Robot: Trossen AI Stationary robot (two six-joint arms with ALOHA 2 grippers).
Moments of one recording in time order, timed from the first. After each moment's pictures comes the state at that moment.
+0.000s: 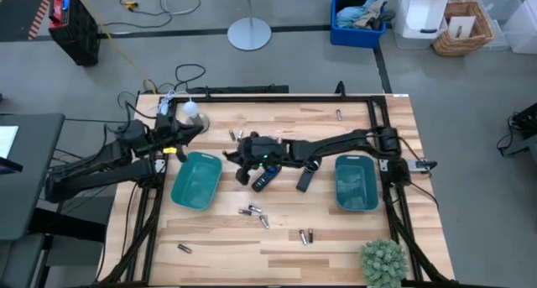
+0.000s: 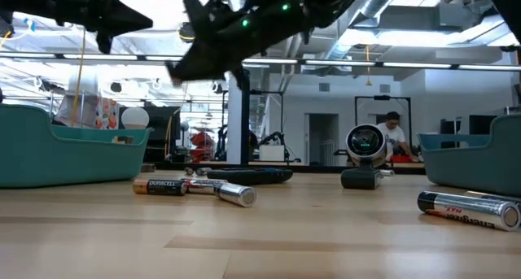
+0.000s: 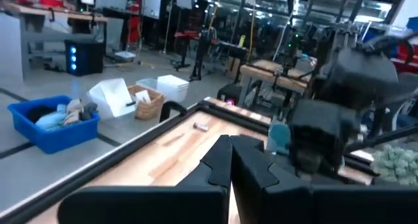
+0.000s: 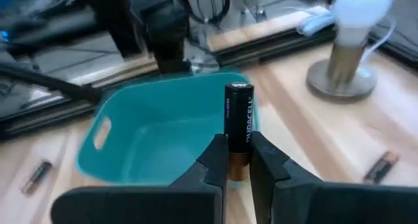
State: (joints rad) left arm 0.37 0.31 0.43 -0.09 -0.05 -0.19; right arm -0.01 2.05 1.50 0.17 0.13 0.27
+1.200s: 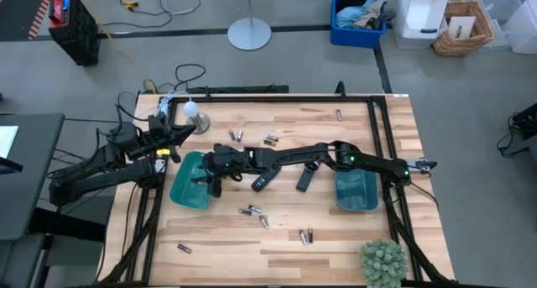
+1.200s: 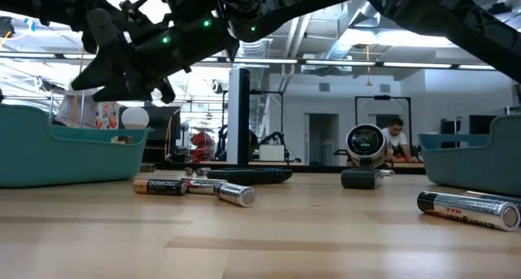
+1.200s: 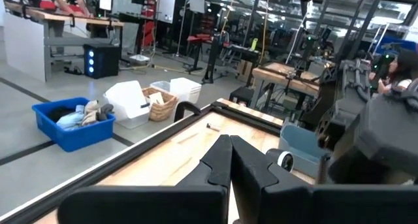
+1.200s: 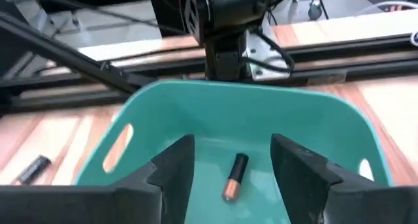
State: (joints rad) left arm 0.37 0.19 0.43 -0.21 -0.10 -0.18; right arm 0.01 2.54 2.23 -0.10 -0.03 0.12
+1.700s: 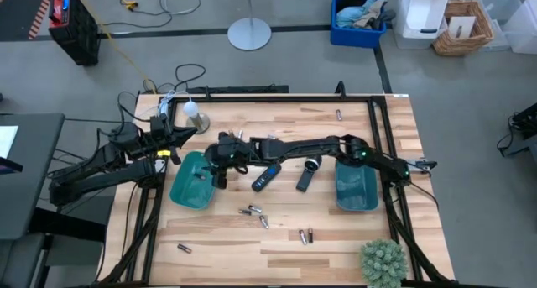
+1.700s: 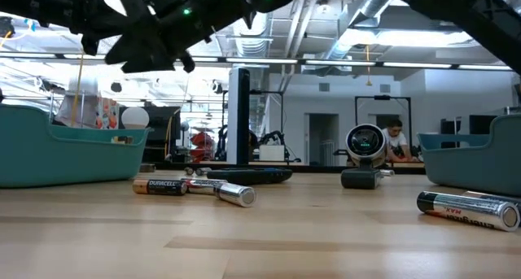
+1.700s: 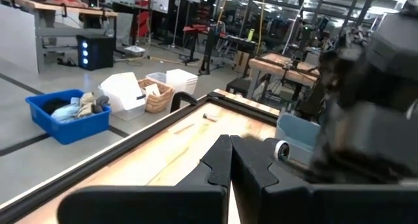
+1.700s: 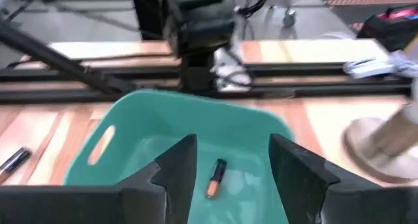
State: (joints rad) left arm 0.37 0.19 0.43 -0.24 -0.07 -0.18; right arm -0.01 2.39 2.16 -0.20 0.06 0.02
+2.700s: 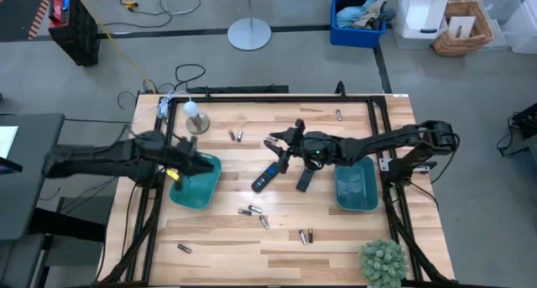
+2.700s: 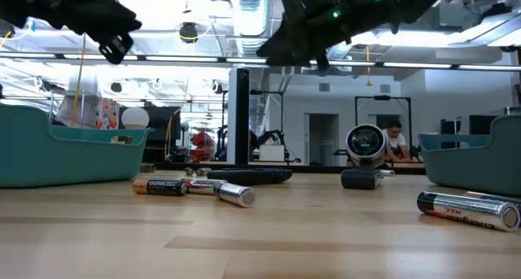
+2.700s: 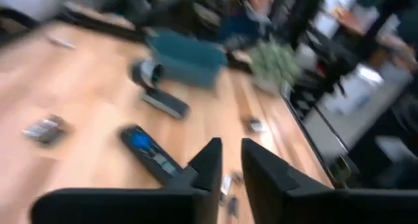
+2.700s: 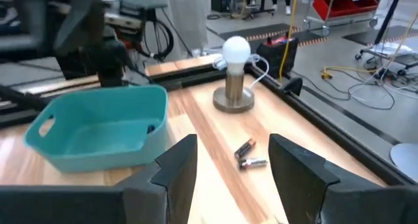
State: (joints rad) left arm 0.06 0.51 0.43 -0.16 0.21 -0.23; right arm -0.02 1.55 0.89 0.42 0.37 0.13
